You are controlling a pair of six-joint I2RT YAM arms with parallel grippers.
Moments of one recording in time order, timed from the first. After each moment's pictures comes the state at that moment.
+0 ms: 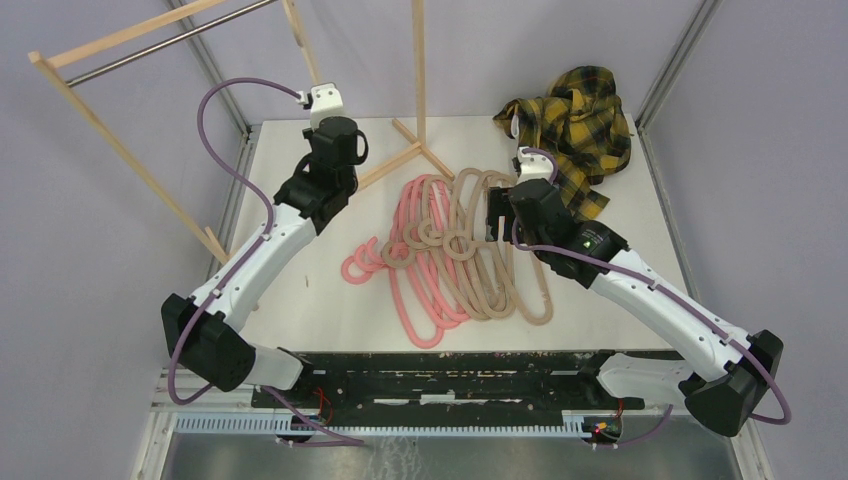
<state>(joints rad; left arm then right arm) -0.48 1.40 1.35 -0.26 -0.72 -0.24 0.74 1.16 1.15 -0.62 0.45 0.43</state>
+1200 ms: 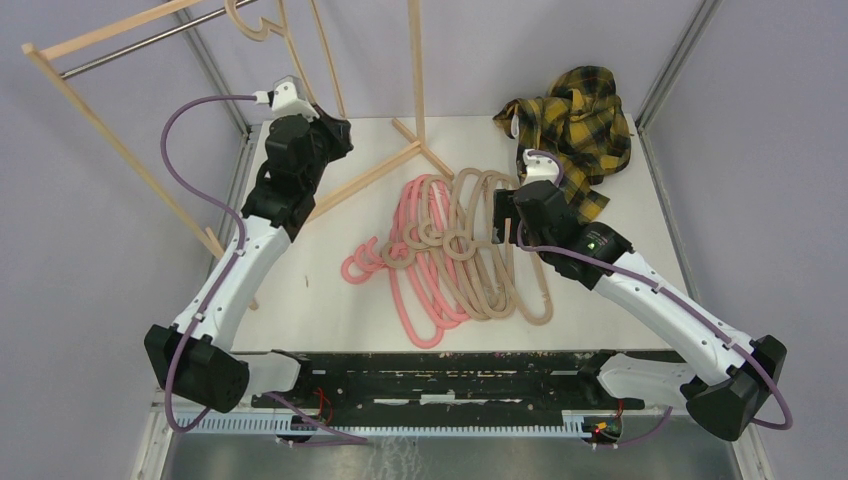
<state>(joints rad) -0.31 1.29 1.30 -0.12 -0.19 -0.51 0.72 1.14 1.13 -0.65 0.45 0.44</state>
